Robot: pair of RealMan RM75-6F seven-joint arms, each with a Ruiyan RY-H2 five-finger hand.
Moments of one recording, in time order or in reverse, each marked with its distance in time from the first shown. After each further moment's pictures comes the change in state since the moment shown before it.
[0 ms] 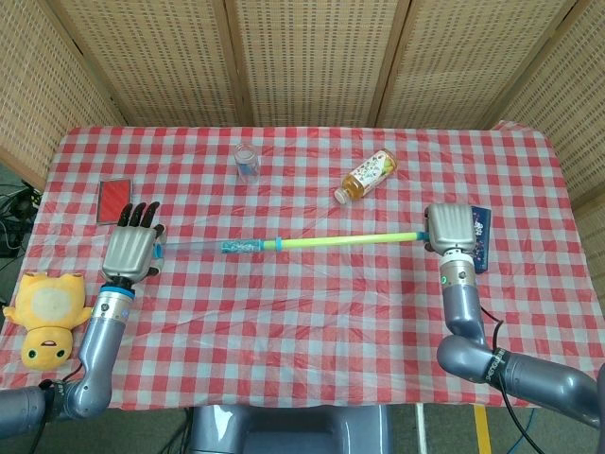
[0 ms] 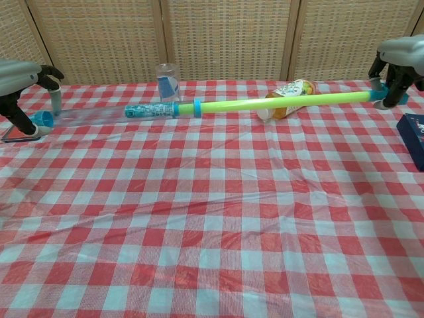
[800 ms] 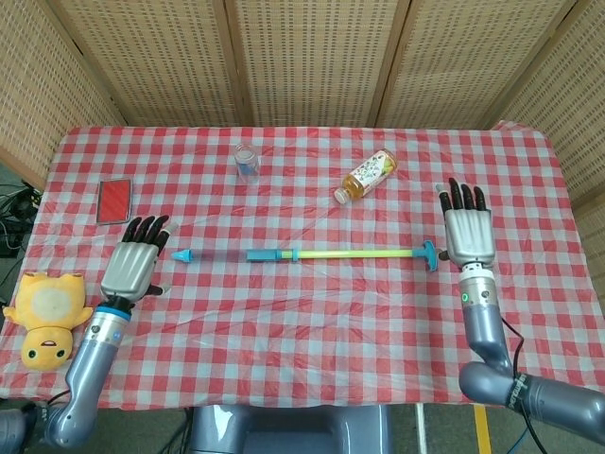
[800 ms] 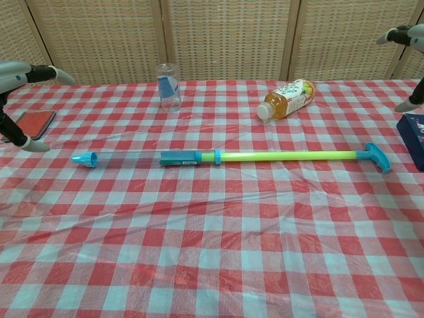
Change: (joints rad) left arm 0.100 0.054 0.076 -0.106 0.239 0.055 -0.190; right arm -0.151 0.042 -0.064 -0.054 -0.342 0.138 0.238
